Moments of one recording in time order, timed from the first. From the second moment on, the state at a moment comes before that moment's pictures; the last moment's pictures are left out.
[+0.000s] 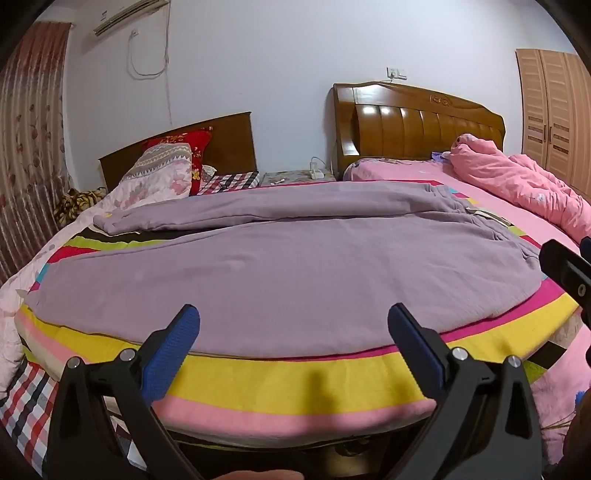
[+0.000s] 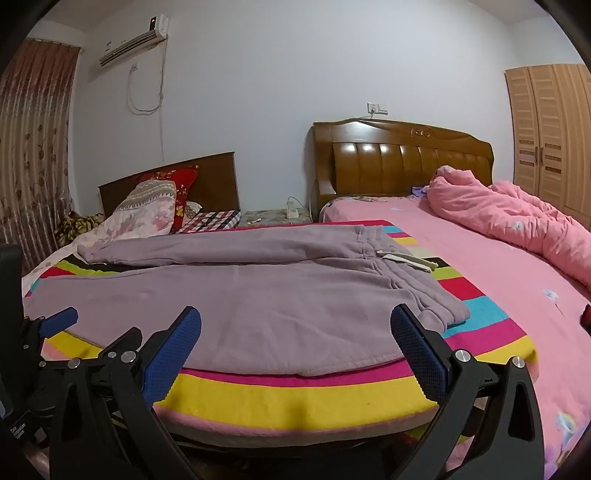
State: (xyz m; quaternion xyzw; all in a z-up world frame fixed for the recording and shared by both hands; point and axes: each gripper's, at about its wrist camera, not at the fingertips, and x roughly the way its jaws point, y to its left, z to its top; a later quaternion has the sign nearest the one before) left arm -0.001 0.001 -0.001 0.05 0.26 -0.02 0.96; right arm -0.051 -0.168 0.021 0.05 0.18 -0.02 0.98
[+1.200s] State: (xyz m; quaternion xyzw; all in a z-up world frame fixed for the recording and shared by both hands) left arm -0.007 0.012 0.008 0.05 0.25 -0.01 0.97; right arm -0.047 -0.161 0.018 0.05 0.19 -0.02 0.98
